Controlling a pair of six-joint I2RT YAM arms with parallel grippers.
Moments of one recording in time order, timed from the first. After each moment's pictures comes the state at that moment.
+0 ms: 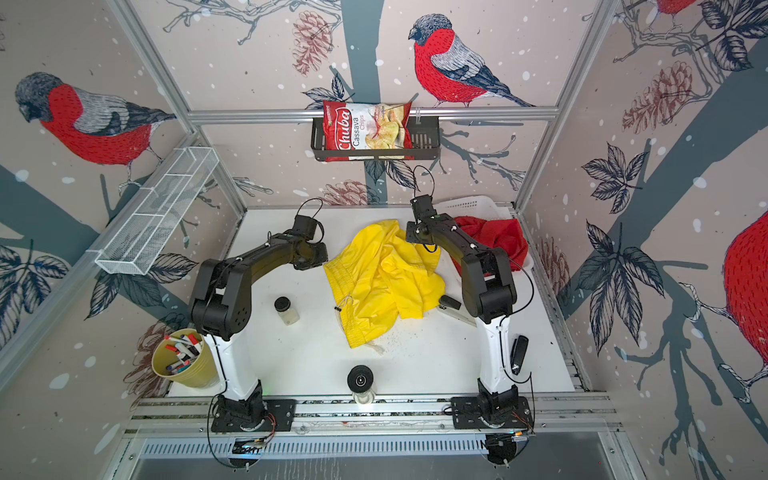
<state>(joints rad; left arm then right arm) -0.24 1.96 1.37 -0.50 0.02 -0.47 0.40 2.14 1.72 -0.54 0.06 0.37</state>
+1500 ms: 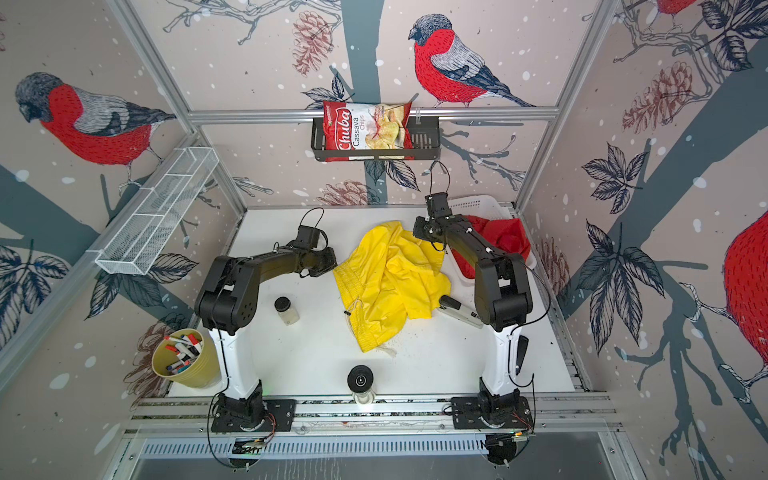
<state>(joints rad) -0.25 2.02 1.26 -0.22 0.25 -0.64 0.34 2.00 1.58 -0.46 -0.08 0.42</state>
